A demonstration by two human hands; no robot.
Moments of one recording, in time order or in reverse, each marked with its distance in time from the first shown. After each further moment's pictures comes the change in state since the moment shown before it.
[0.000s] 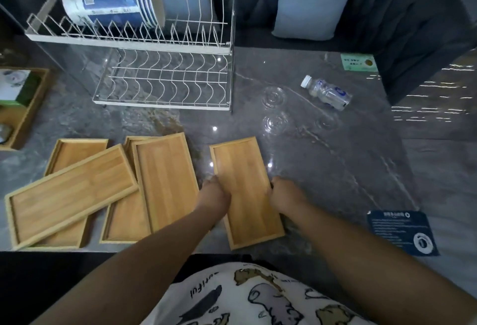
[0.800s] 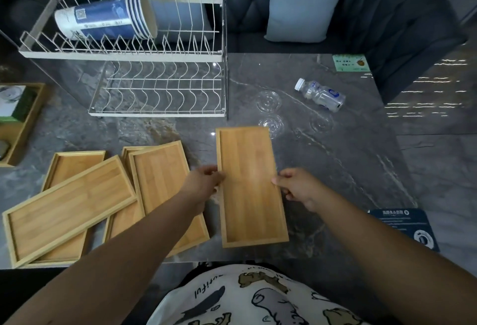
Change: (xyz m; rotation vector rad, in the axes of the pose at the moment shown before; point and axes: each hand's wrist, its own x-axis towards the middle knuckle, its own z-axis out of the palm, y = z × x) left_hand -0.012 0.019 -0.064 -0.787 -0.086 -0.049; right_hand -0.022 0.007 -0.064 0.872 -0.153 0.072
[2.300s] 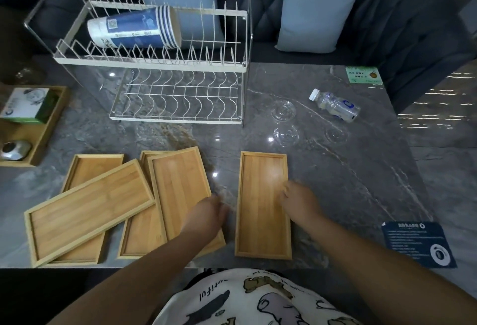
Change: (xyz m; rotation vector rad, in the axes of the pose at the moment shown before) left_hand -0.001 -0.078 -0.036 0.846 0.087 0.316; right_hand 0.010 0.014 0.051 -0.767 0.297 -0.252
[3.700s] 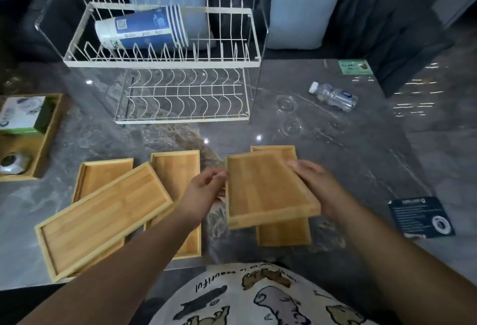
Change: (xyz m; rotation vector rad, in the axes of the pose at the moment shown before) left_hand 0.001 -0.010 -0.079 -0.977 -0.094 -0.005; right_hand -0.046 -0.059 -0.045 1.161 -0.078 0.185
